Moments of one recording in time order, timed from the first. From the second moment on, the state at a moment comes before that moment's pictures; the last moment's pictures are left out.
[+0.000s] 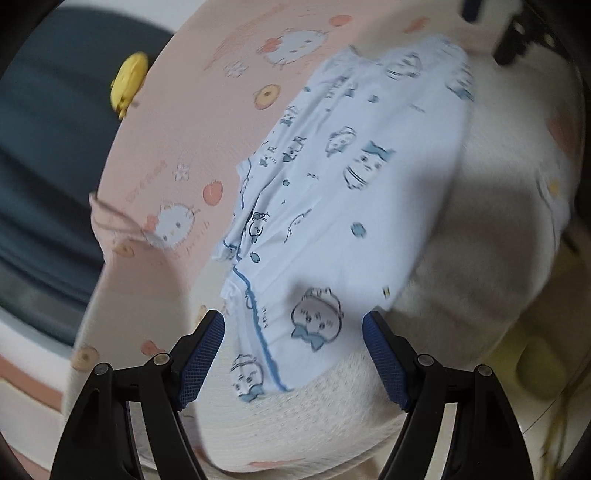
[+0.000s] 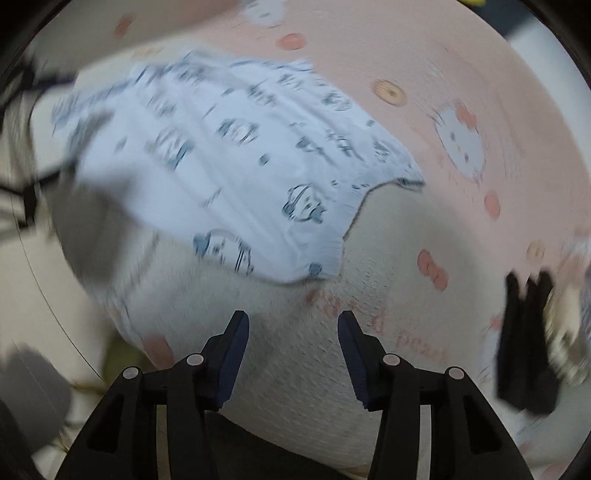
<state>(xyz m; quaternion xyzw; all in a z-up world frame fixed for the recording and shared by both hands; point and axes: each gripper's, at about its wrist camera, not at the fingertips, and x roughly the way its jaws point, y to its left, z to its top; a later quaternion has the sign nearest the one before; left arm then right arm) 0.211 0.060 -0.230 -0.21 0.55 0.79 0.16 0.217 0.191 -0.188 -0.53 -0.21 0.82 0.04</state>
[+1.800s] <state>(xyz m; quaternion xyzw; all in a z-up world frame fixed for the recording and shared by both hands) 0.221 0.069 -0.291 -0.11 0.63 0.76 0.11 0.207 0.124 -0.246 -0.35 -0.53 0.77 0.06</state>
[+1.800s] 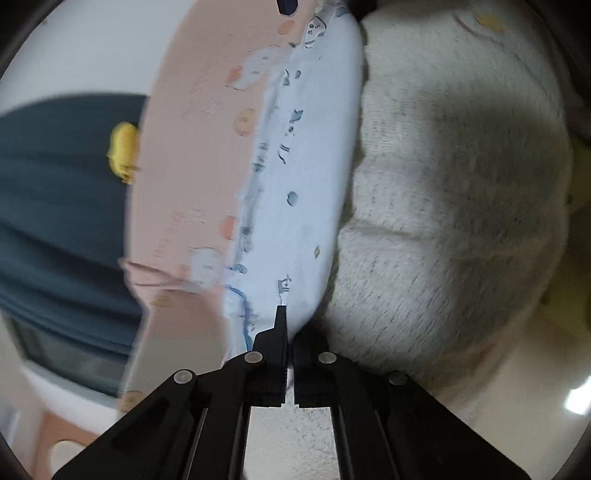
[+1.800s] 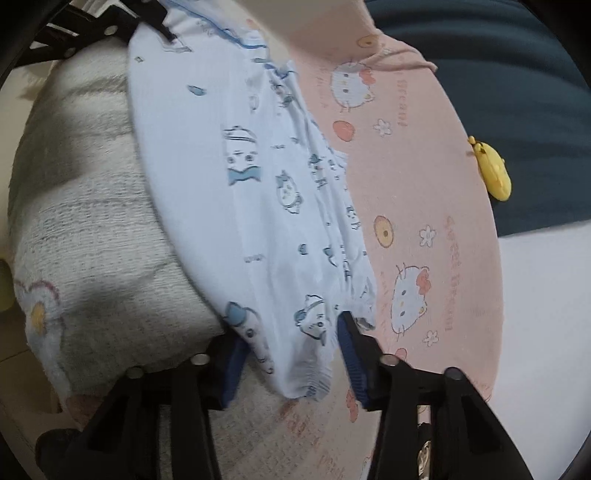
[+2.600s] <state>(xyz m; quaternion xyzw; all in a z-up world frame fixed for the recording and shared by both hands) 0.199 0.071 -0.254 -0.21 0.52 0.81 0.15 0.218 0.109 -0.255 -0.38 -0.51 0.77 0.04</state>
